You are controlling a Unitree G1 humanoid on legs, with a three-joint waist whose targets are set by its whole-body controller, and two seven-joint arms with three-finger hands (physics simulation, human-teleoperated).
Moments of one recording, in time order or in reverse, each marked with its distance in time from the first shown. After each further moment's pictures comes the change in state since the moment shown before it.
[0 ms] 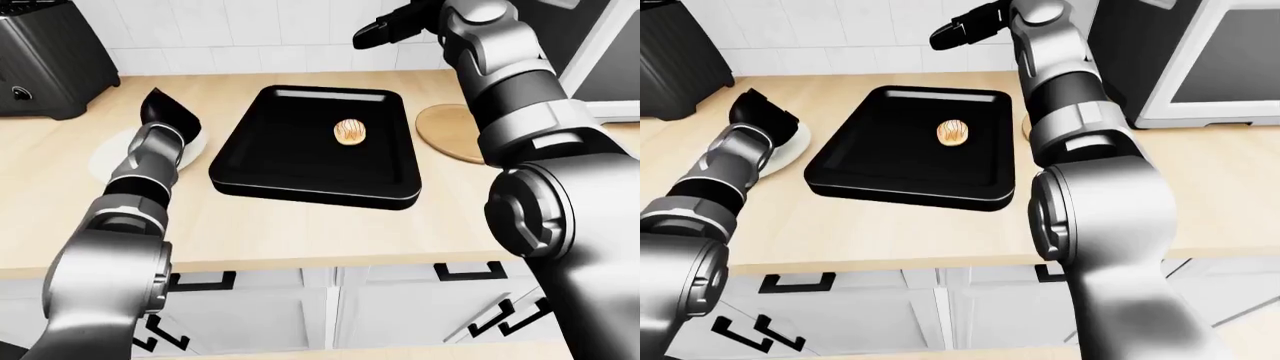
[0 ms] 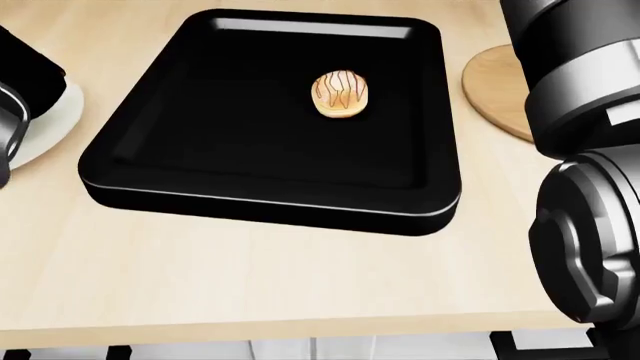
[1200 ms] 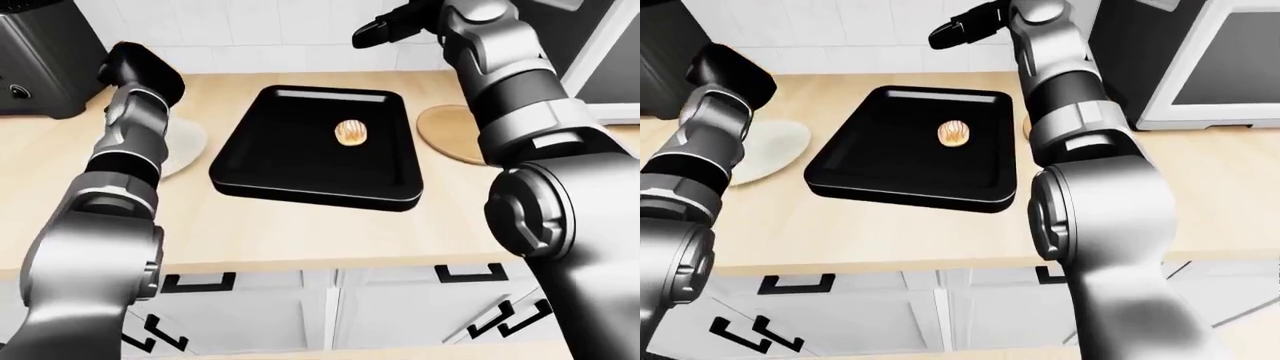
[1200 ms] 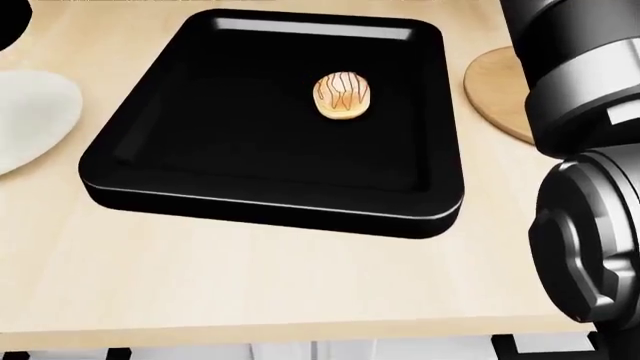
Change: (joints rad) left arm -0.108 0.031 -0.064 -0.004 -0.005 0.126 0.062; right arm -0.002 0.001 -0.001 0.000 0.011 0.006 0.007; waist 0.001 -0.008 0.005
